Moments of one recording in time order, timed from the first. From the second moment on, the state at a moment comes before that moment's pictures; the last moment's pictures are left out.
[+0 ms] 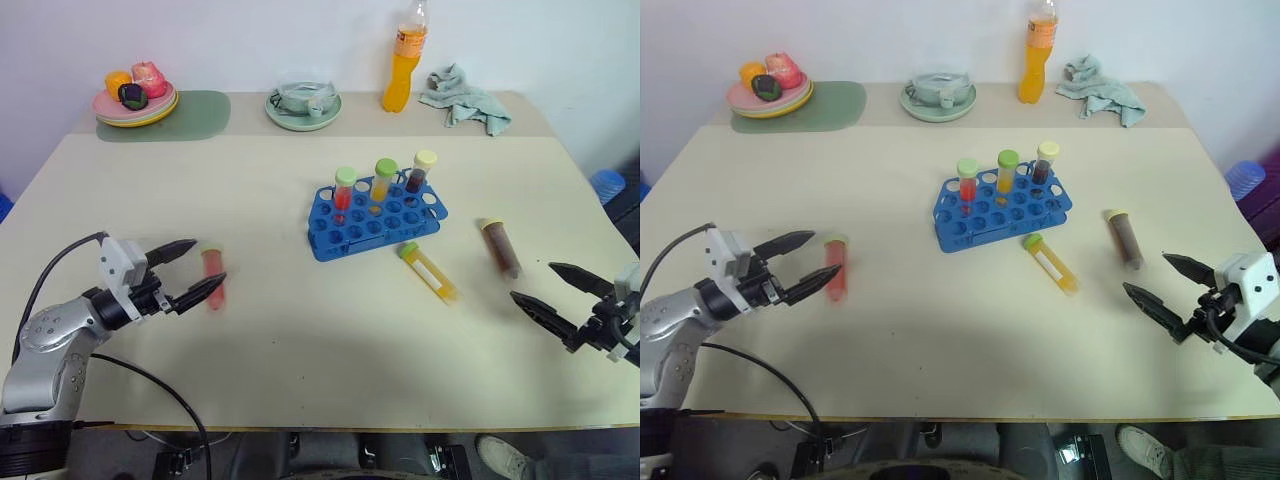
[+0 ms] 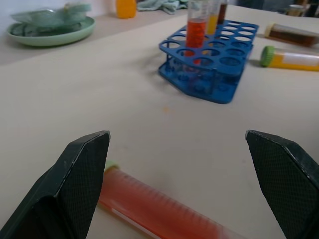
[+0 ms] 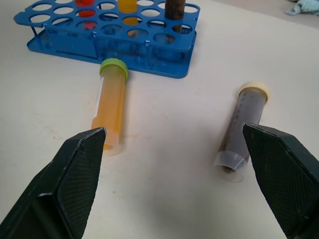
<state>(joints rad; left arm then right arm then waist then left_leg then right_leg) 0.01 0.70 0.29 -0.09 -0.57 0.15 -0.99 0.31 -0.78 -0.63 -0.25 0.60 0.32 0.91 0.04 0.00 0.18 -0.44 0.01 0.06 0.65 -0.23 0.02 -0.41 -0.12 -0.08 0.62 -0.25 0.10</state>
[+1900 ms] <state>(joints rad) -0.26 0.83 0.06 -0.22 -0.64 0.30 -1.43 -0.88 -0.87 0.14 0.67 0.25 0.95 0.81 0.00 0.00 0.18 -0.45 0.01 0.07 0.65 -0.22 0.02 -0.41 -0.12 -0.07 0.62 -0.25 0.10</state>
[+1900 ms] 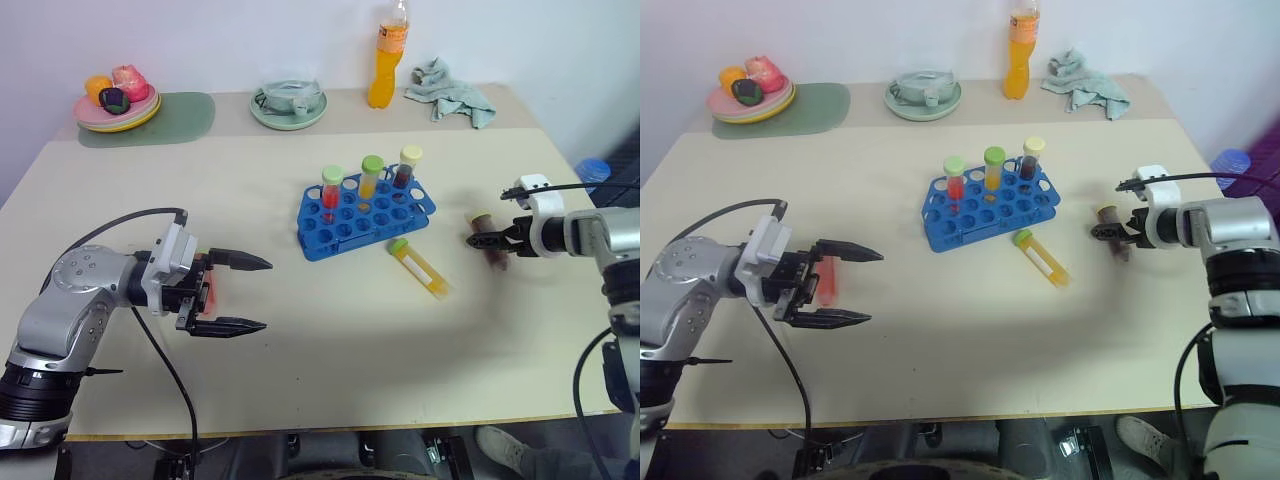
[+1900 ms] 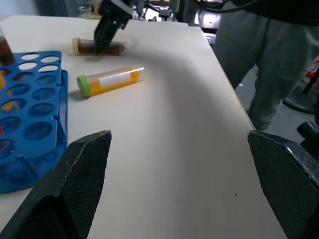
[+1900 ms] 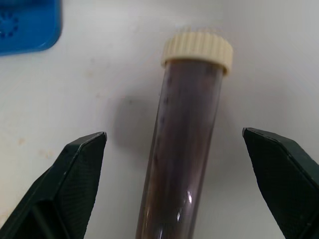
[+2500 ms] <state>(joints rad) -0.26 0.80 0.05 -0.23 -0.64 0.32 -1.39 -1.03 -0.80 0.22 0.93 0.02 0.76 0.97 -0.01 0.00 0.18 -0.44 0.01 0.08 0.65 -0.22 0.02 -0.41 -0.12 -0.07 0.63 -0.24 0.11</state>
